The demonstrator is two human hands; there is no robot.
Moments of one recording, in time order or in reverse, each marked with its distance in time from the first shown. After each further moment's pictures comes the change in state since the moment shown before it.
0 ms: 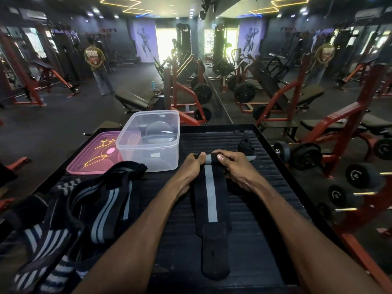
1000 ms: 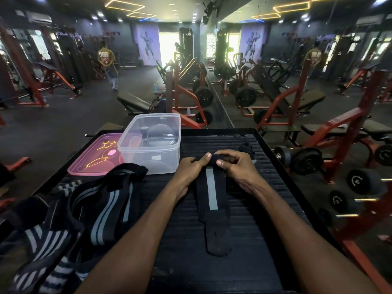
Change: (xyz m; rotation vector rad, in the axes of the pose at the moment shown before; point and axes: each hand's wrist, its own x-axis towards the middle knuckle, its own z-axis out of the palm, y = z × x) left_hand -0.001 0.000 -0.003 -0.110 0.076 -0.039; right_hand -0.002 -0.009 0.001 -0.024 0.126 -0.094
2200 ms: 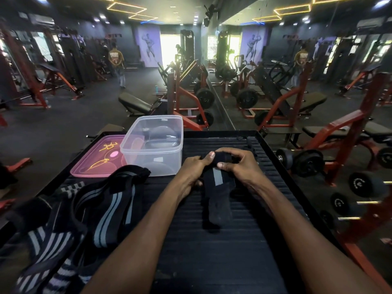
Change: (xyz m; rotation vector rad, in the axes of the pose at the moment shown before) left_hand -0.008 0.017 0.000 0.081 -0.078 -0.031; right_hand -0.001 -0.017 -0.001 -0.075 -0.053 -0.131
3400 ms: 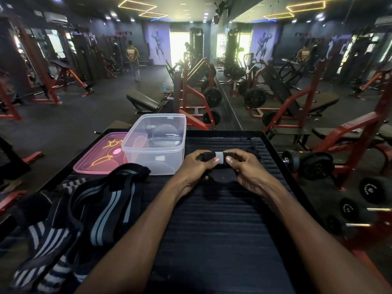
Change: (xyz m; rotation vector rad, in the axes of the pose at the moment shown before) left_hand 0.000 0.001 0.004 -0.175 0.007 0.132; right_hand 0.006 0.001 -0.004 0.390 -0.051 0.305
